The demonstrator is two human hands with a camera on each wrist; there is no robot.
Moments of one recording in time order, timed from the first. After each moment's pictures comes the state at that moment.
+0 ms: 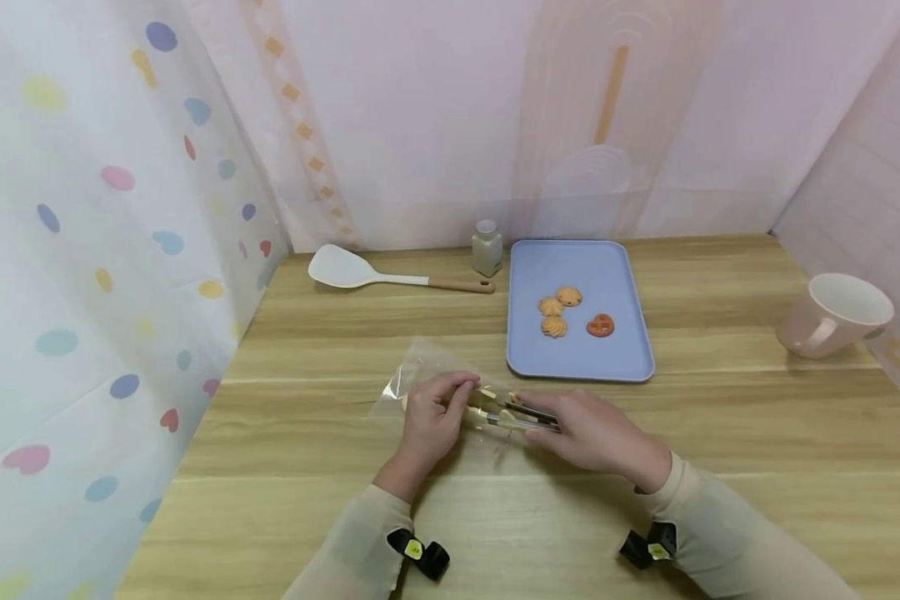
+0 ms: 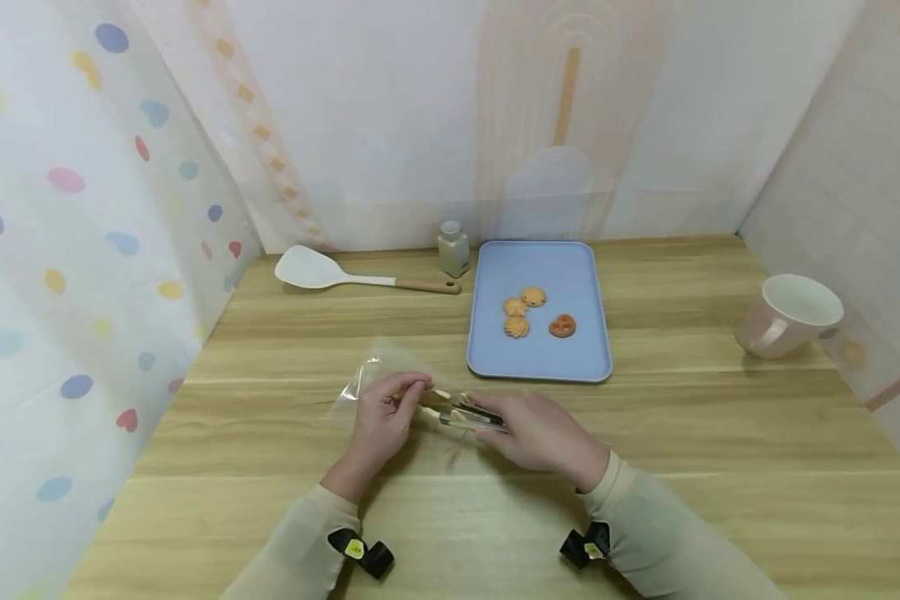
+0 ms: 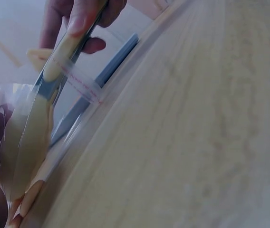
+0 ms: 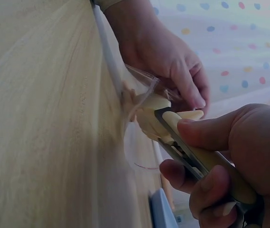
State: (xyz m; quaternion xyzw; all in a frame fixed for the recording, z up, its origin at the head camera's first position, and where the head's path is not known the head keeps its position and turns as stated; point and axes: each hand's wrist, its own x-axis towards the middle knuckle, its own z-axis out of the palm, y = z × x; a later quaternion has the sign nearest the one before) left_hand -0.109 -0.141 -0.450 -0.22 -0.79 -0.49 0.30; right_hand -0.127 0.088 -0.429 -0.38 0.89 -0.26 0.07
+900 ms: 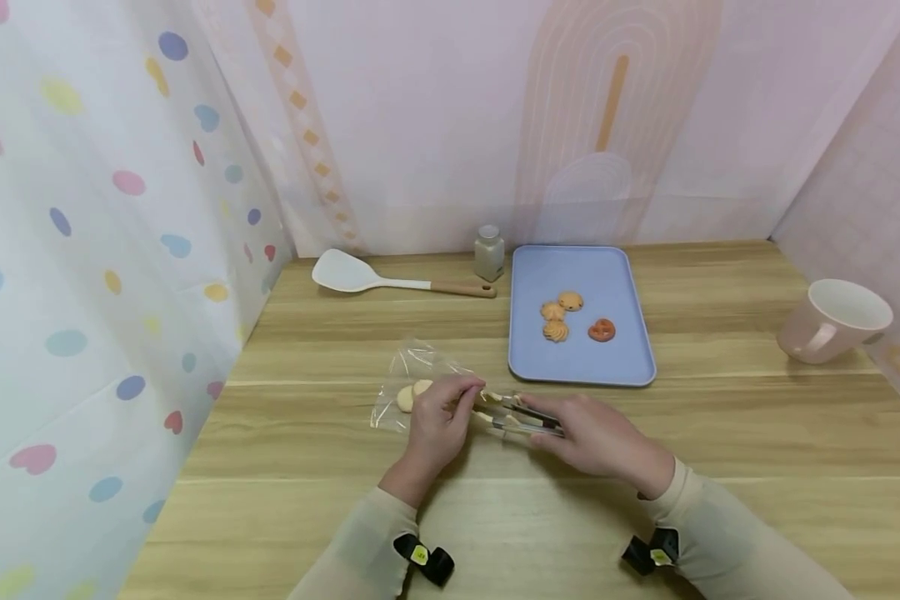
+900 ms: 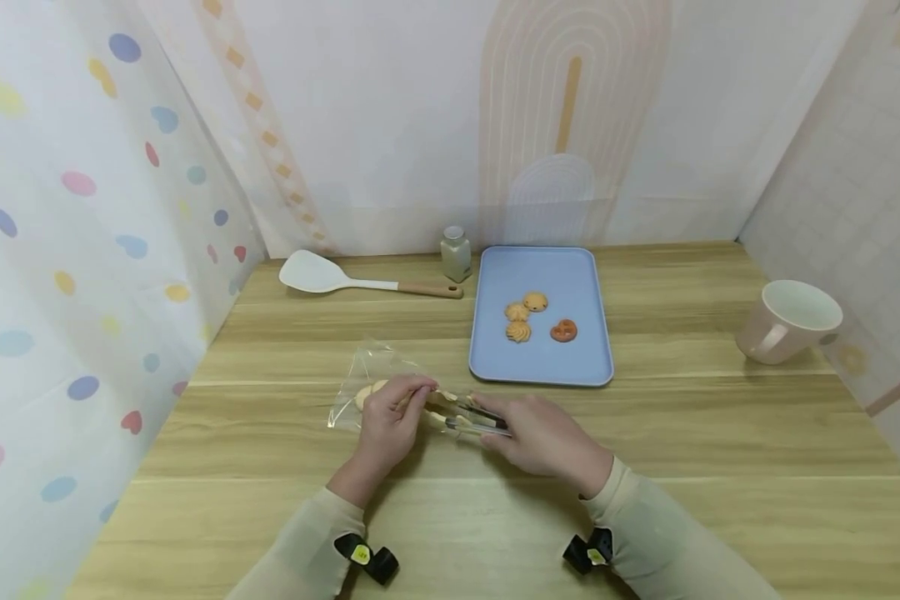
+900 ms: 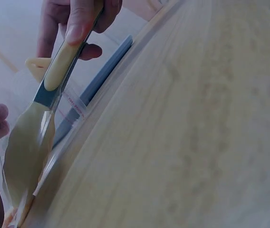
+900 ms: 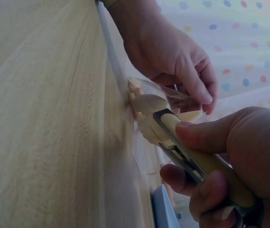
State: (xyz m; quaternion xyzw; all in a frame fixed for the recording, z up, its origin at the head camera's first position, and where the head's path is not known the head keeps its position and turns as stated) left_hand -0.125 -0.149 -0.485 -0.26 -0.78 -0.44 0.35; right_hand -0.126 0.089 -0.432 -0.36 0.90 -0.24 0.06
